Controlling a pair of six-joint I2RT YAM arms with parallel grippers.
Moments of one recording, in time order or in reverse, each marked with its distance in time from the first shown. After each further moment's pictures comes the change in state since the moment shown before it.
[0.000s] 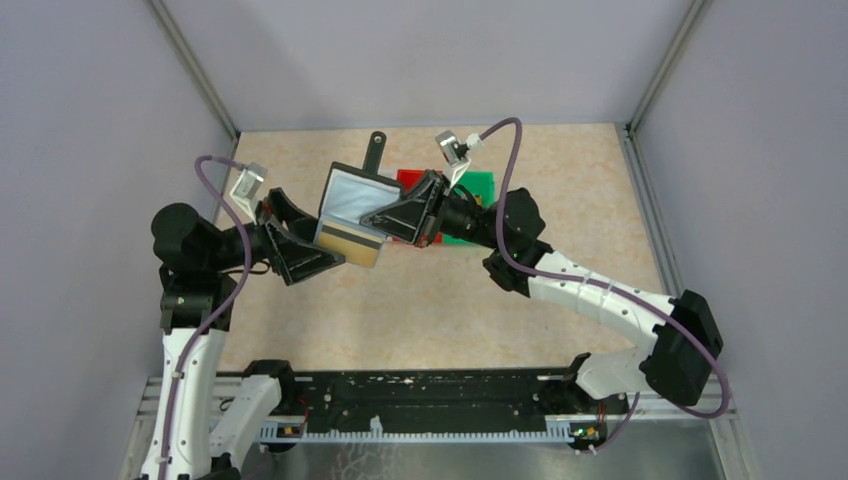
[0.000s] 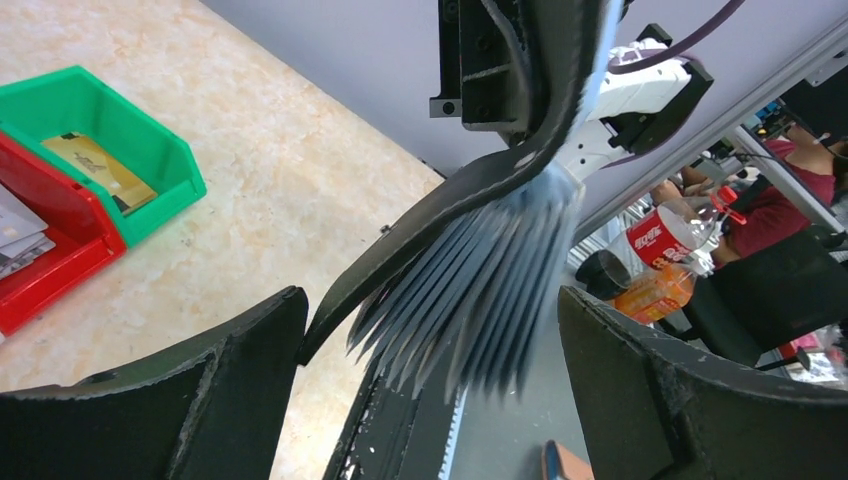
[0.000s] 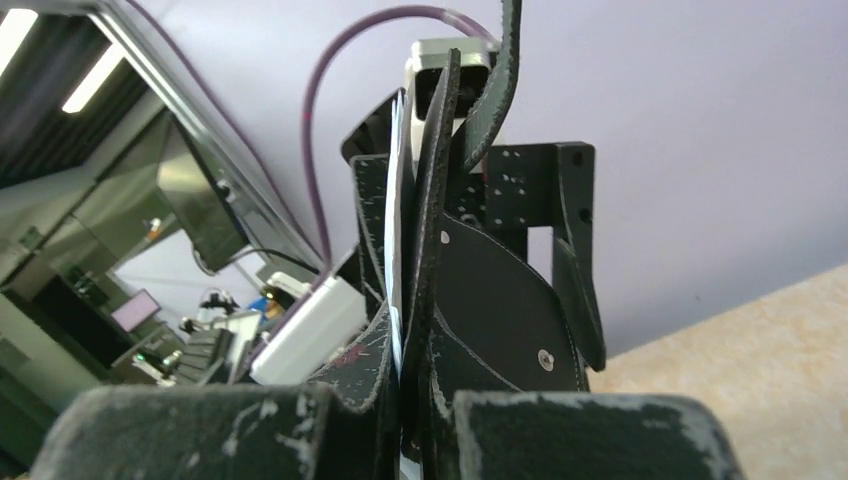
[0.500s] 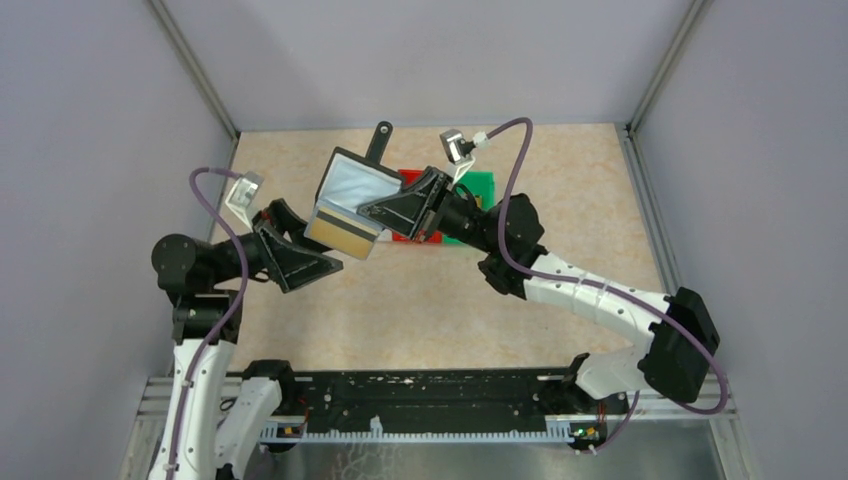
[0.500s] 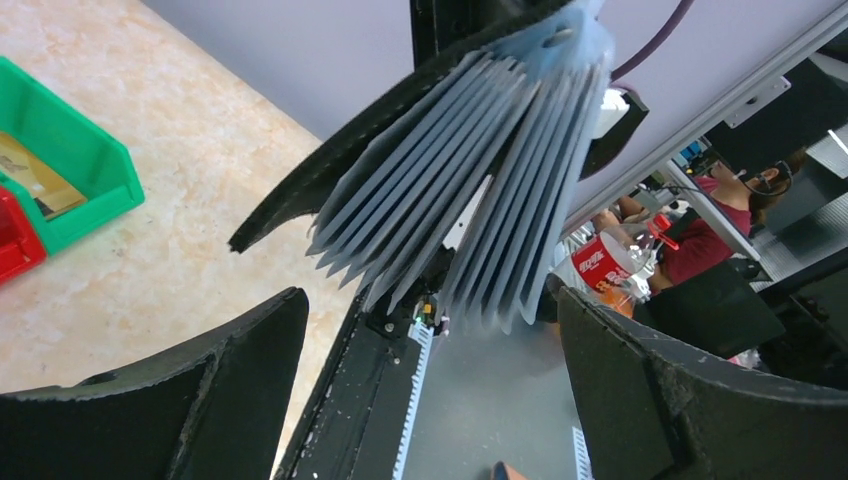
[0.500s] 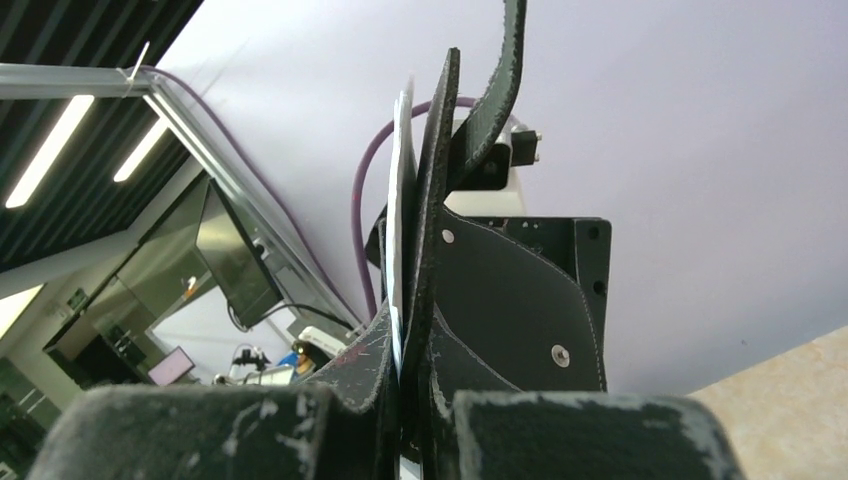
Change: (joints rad) left arm 0.000 -0.067 -0.140 0.326 -0.011 -0.343; right arm 0.030 0.018 0.001 0.120 0.102 0.119
